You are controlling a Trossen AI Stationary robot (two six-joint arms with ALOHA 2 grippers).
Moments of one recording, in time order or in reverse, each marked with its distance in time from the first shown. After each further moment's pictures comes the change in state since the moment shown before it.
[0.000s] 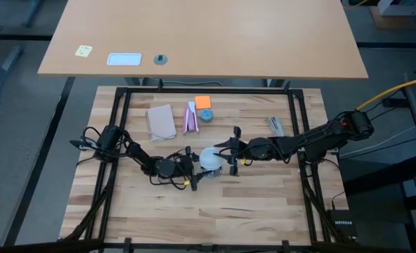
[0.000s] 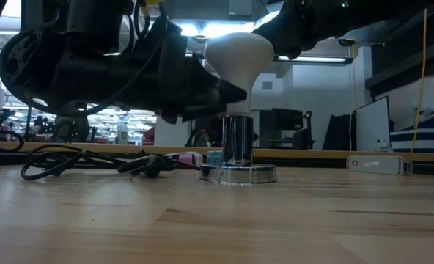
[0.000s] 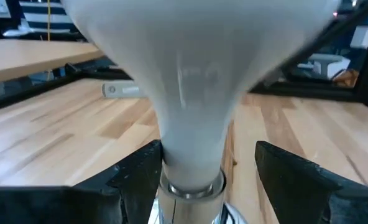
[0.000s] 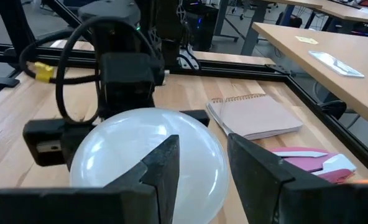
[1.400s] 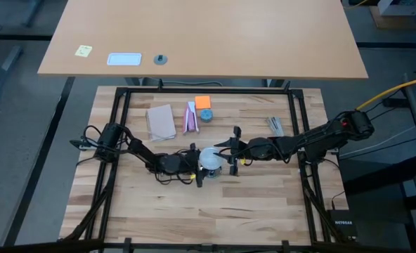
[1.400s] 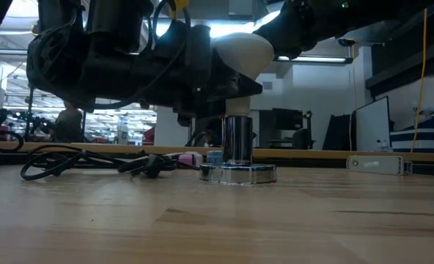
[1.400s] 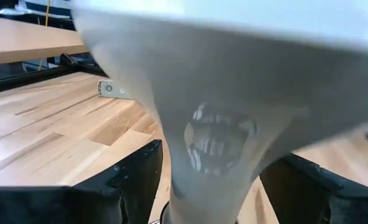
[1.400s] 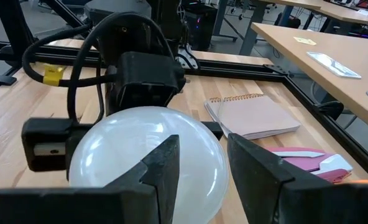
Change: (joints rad) left arm 0.058 -0.001 0.066 -0.063 0.056 -0.125; right arm 0.000 0.000 -0.001 -0.005 0.000 -0.009
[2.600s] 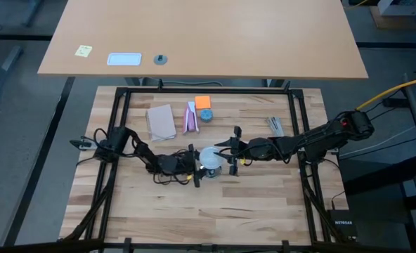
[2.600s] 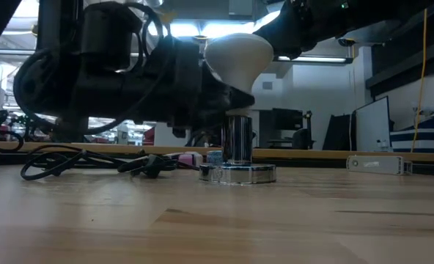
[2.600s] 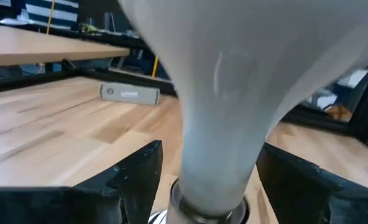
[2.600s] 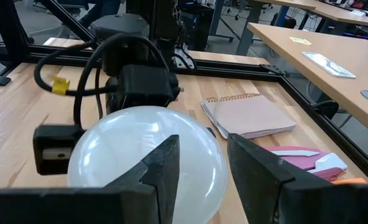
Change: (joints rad) left arm 0.000 0.102 -0.037 0.174 0.001 0.023; right arm 0.000 0.001 -0.001 0.005 0.018 -0.001
